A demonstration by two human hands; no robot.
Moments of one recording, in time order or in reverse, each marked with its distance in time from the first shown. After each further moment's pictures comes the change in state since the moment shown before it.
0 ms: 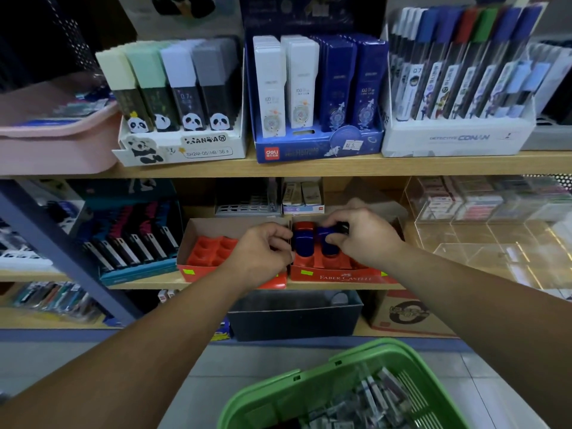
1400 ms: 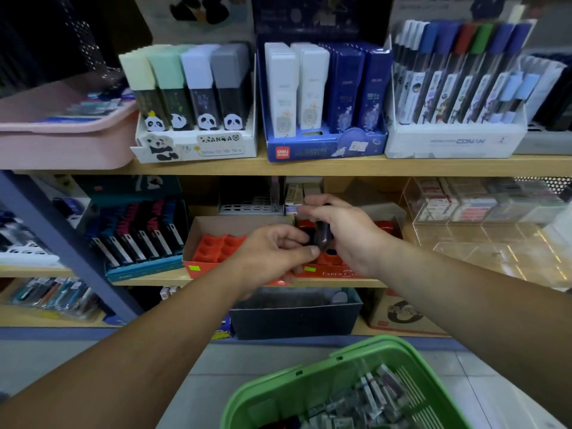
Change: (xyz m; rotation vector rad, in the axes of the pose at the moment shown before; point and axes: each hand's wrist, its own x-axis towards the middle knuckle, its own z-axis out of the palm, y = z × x) left_hand -0.032 0.020 -0.008 -0.180 -0.121 -0.008; right_hand -0.007 -0.060 0.005 1.058 -0.088 0.255
